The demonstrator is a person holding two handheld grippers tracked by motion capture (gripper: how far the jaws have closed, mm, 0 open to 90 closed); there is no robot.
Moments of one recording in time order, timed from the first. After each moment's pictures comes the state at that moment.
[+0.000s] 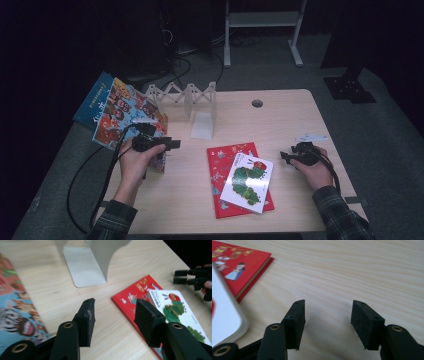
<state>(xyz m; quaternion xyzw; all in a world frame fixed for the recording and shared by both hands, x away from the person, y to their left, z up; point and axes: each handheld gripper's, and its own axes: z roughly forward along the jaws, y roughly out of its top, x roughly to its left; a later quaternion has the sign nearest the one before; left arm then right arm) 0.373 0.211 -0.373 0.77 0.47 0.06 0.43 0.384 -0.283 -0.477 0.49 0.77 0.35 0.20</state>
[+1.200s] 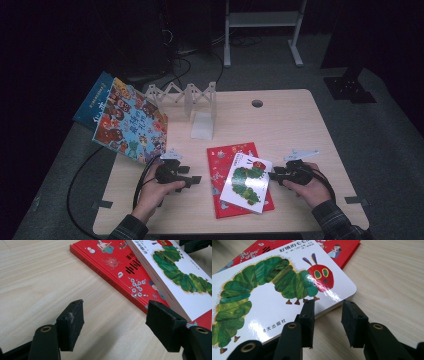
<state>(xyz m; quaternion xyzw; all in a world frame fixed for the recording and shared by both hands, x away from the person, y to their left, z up) 0.336 0.172 -0.455 0.82 0.39 0.01 0.41 0.322 -0.239 -0.459 0.42 0.82 0.37 0.10</state>
